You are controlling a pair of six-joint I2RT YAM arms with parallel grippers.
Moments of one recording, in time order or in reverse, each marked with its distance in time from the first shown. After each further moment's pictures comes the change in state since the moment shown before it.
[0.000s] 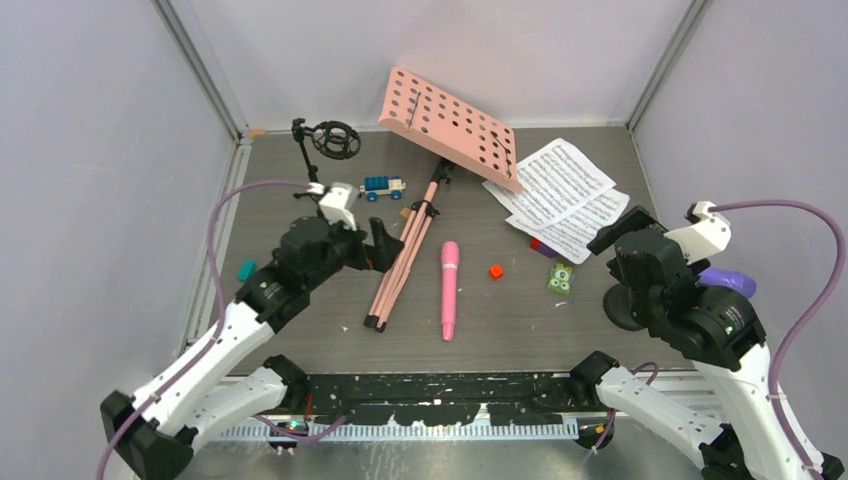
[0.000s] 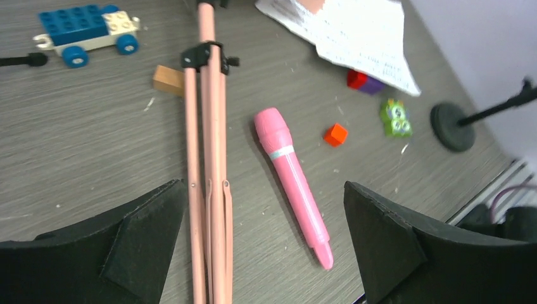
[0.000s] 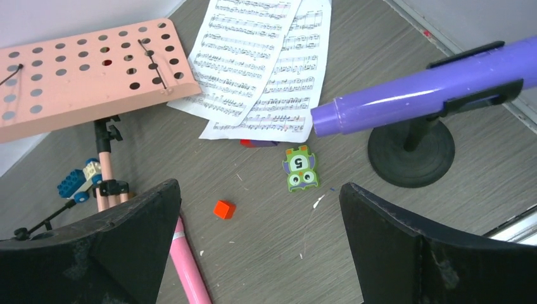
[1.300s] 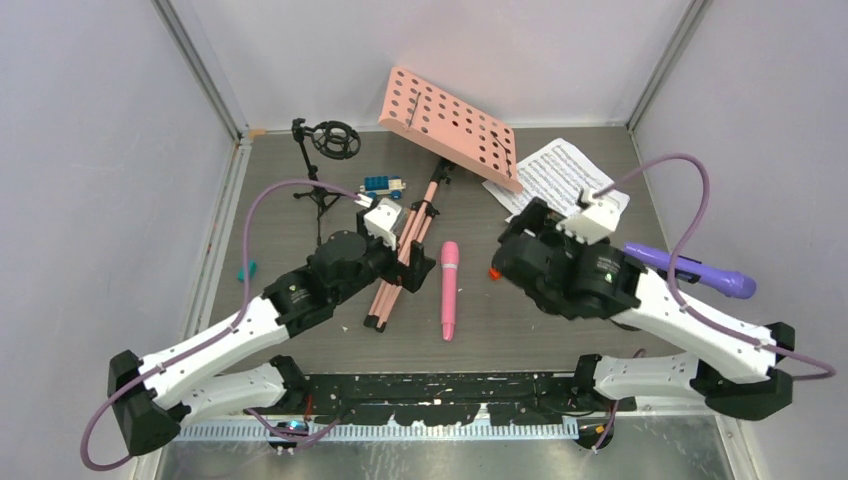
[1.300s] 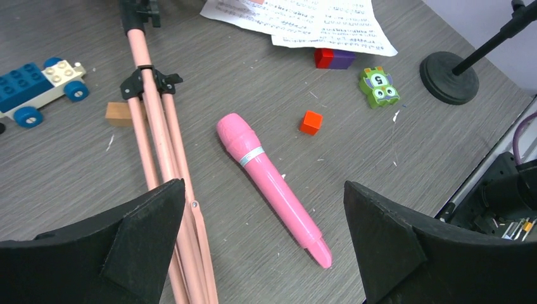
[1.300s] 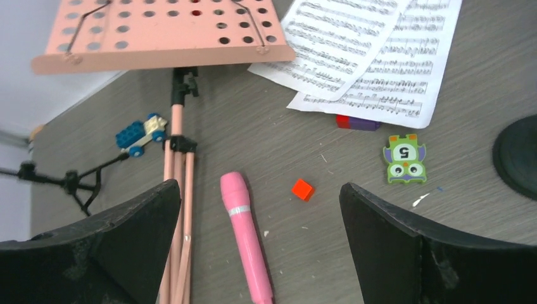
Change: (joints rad) left arm -0.370 0.164 0.041 0.124 -0.188 0.183; right arm 0.611 0.330 0.063 -0.154 0.346 0.560
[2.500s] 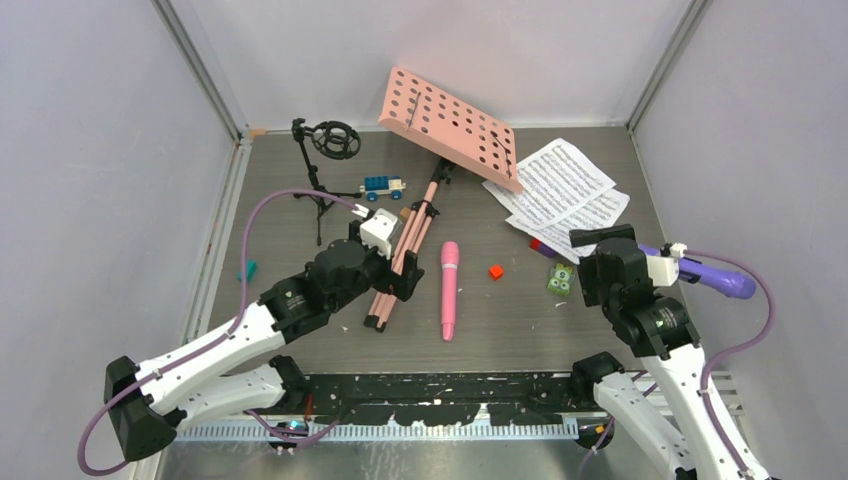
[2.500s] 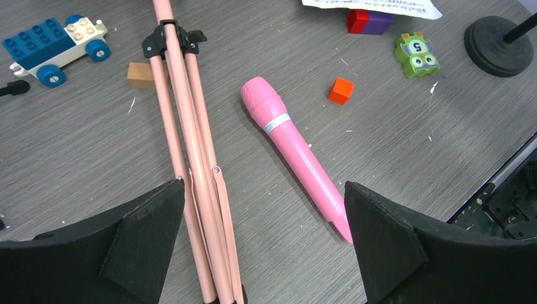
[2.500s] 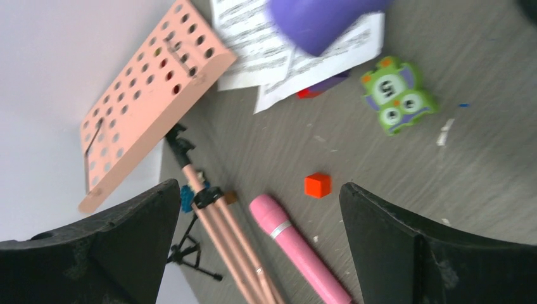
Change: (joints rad) left arm 0.000 -0.077 -0.064 -0.091 -0.060 0.011; right arm -0.900 -0.450 -0.513 0.558 -0.760 -0.100
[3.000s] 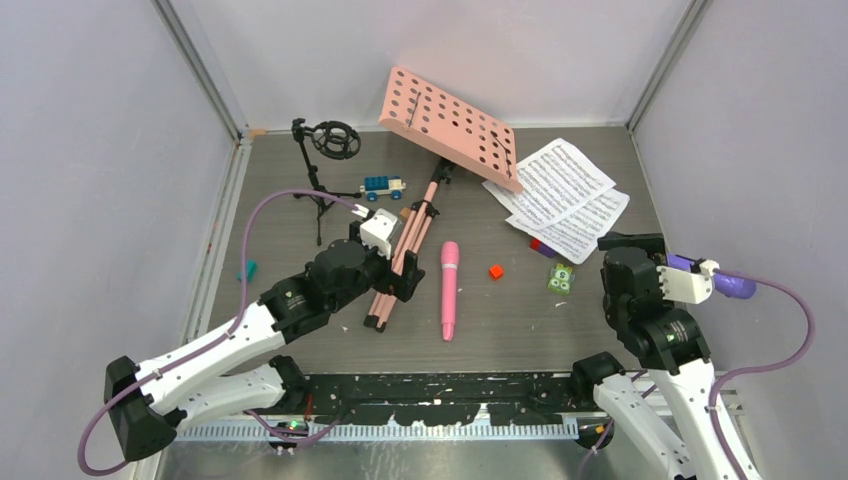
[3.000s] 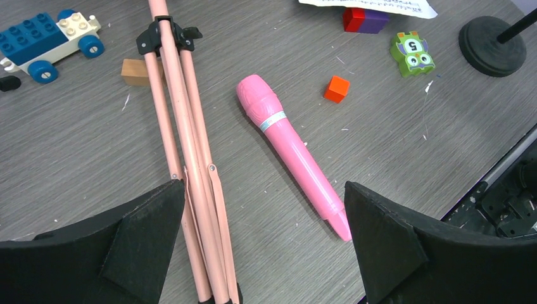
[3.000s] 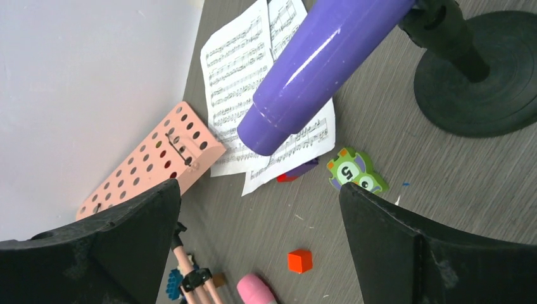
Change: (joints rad) left arm 0.000 0.000 0.000 -0.004 0.010 -0.019; right arm -0.001 -0.081 -0.005 -0.111 0.319 0.010
